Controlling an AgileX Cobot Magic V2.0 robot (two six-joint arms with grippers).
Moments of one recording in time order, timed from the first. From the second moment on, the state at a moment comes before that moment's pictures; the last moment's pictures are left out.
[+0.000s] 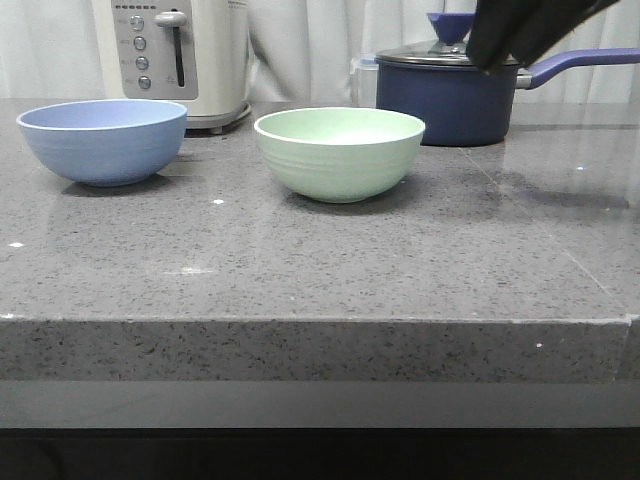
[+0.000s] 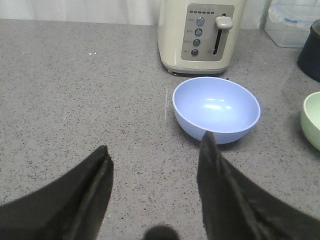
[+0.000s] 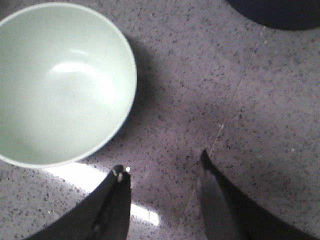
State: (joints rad) left arm -0.06 0.49 -0.69 -0.08 0.63 0.04; right arm 0.31 1.51 -1.35 0.14 0.86 -0.09
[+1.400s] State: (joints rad) left arm -0.06 0.51 -0.70 -0.08 0.63 0.04; right arm 0.31 1.62 -1.22 0.37 0.62 -0.24
